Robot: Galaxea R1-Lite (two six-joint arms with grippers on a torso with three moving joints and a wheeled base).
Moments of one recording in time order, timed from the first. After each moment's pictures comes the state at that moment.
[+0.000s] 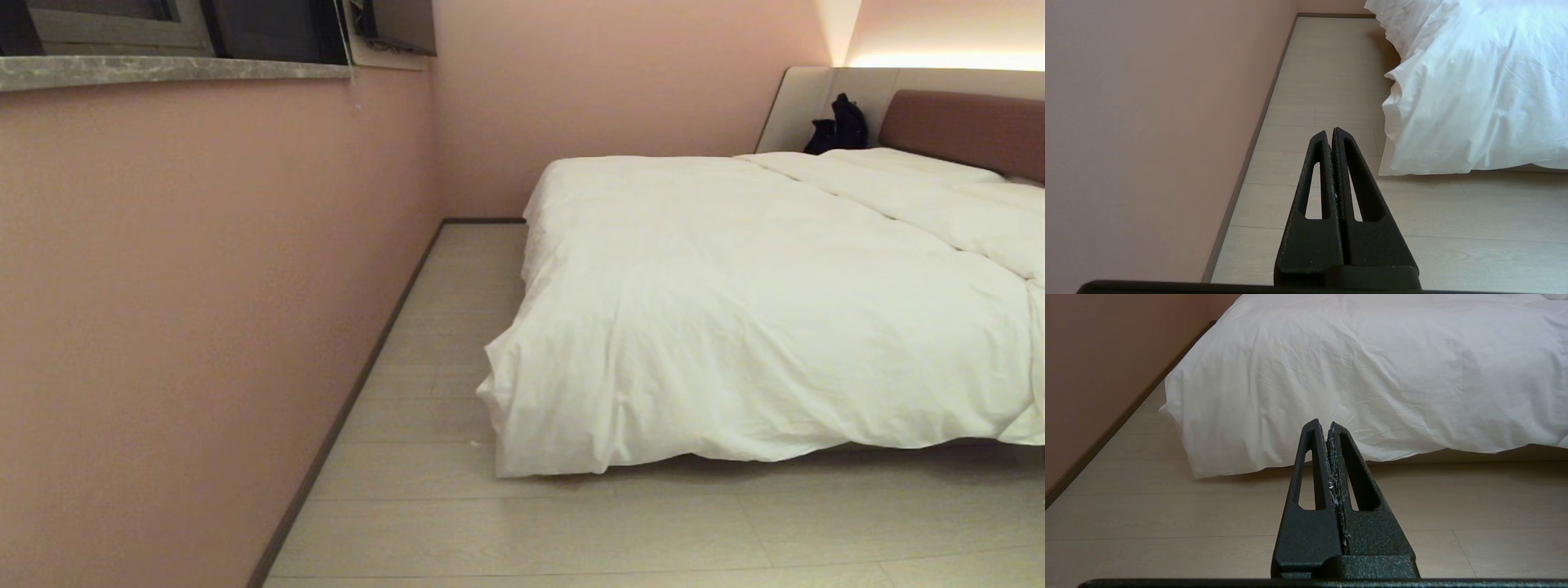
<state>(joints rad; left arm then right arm) 0.00 0.00 0.00 0.00 0.02 -0.02 -0.01 0.00 0.00 -0.04 0.00 0.00</state>
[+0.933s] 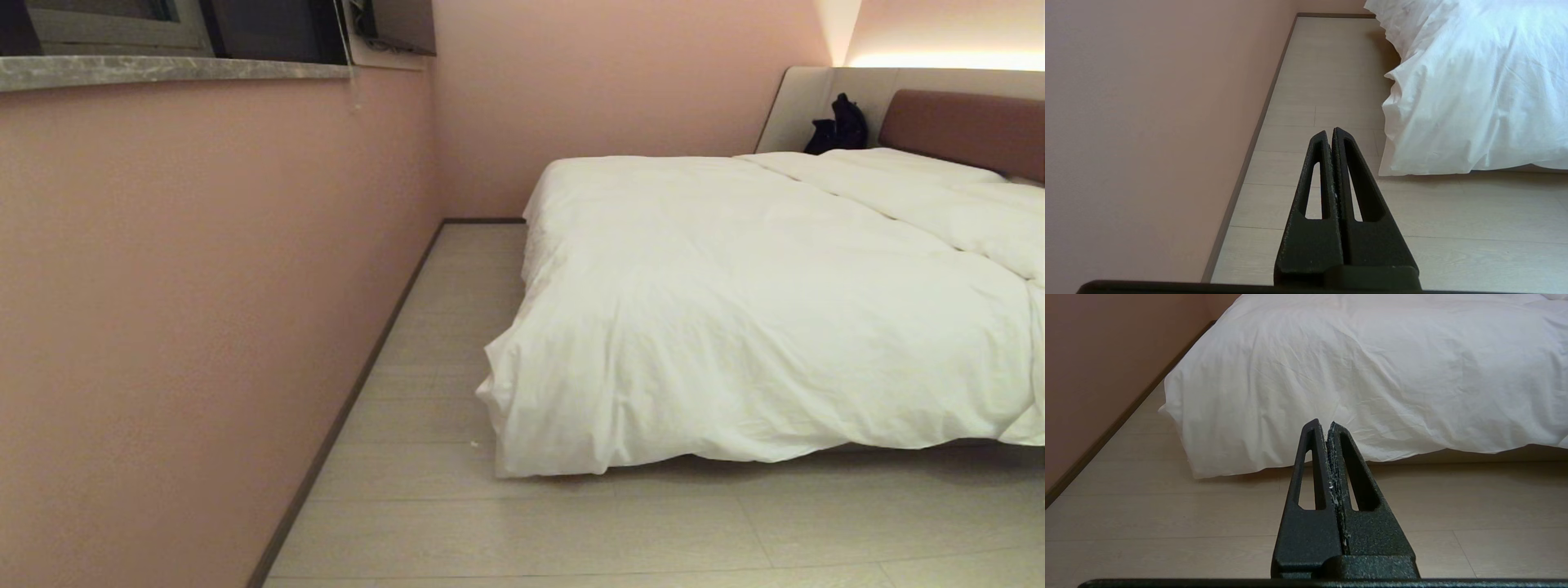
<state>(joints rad) 0.00 0.00 0.00 0.00 0.02 -0.02 -0.01 0.00 0.00 -0.04 0.00 0.00</state>
